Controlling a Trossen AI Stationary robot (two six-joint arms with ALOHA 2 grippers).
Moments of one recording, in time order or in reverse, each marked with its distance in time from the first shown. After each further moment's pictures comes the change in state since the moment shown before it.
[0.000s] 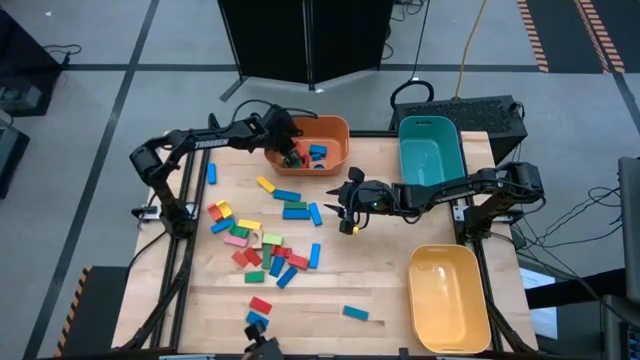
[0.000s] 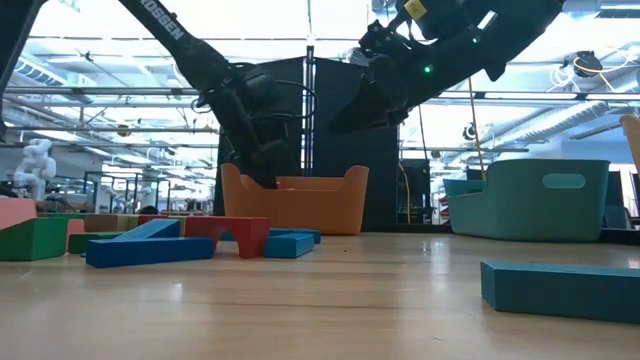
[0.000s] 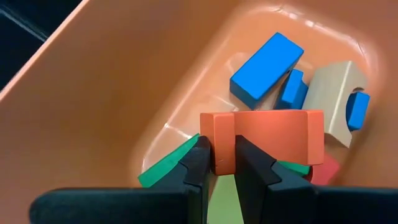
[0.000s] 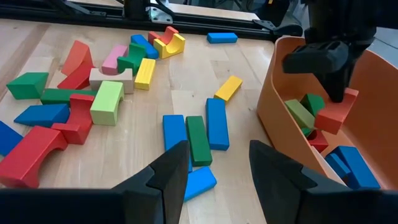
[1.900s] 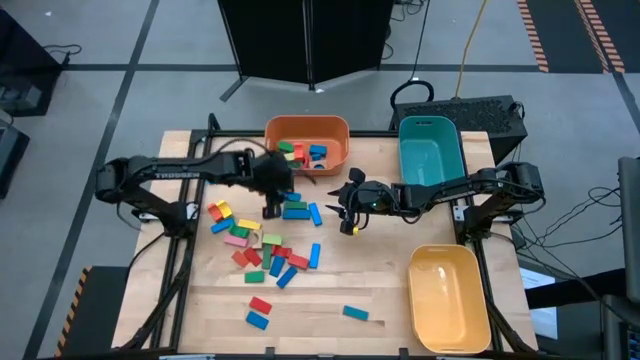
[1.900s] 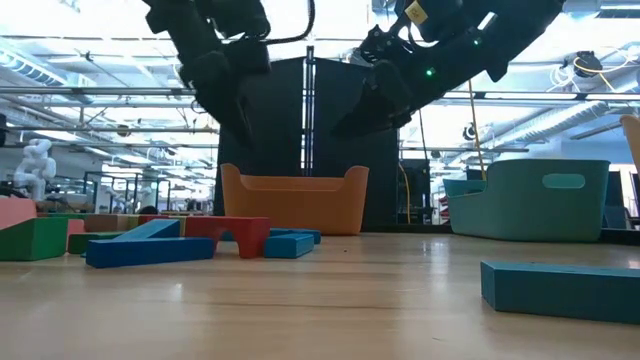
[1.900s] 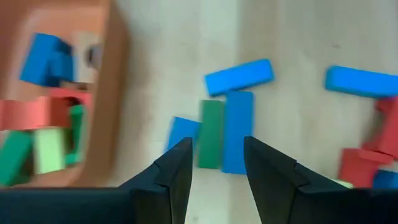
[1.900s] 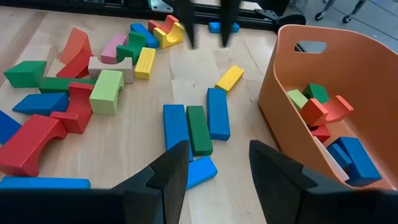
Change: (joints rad) left arm -0.439 -0.329 -0.090 -0.362 0.070 0.056; right arm 0.000 0.000 0.000 -0.037 0.000 0.003
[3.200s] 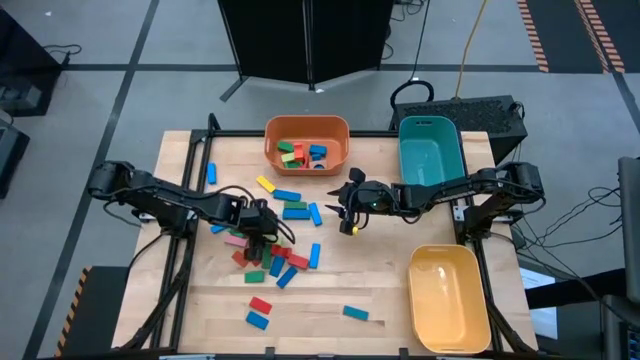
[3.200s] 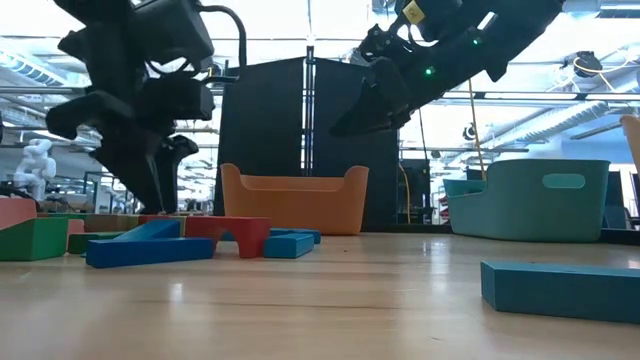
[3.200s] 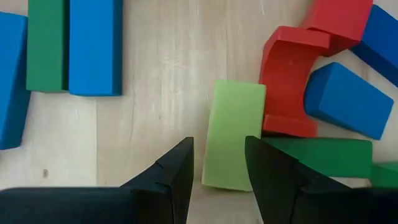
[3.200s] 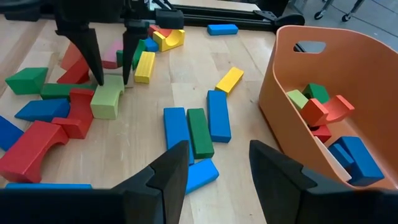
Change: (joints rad) left arm -0.337 -0.054 -0.380 0.206 -0.053 -0.266; right arm 0.000 0.000 0.000 0.009 0.000 0.023
